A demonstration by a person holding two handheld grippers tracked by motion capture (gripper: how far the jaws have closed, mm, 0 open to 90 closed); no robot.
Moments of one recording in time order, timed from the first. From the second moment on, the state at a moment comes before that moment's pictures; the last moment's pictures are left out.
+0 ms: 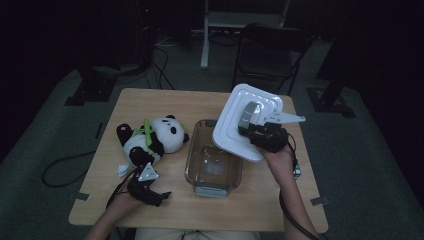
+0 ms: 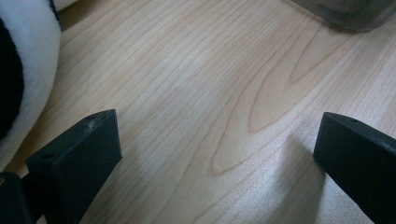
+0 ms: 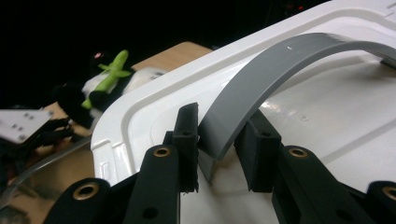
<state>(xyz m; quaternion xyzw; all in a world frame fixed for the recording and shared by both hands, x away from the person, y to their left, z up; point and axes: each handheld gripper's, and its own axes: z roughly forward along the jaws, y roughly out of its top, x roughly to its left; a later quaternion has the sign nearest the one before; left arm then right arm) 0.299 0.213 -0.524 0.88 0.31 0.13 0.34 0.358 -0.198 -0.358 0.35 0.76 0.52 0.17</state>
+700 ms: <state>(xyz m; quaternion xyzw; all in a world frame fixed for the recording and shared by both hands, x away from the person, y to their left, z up) 0.299 0.213 -0.524 0.88 0.31 0.13 0.34 0.395 -0.247 -0.365 0.42 0.73 0.49 0.23</state>
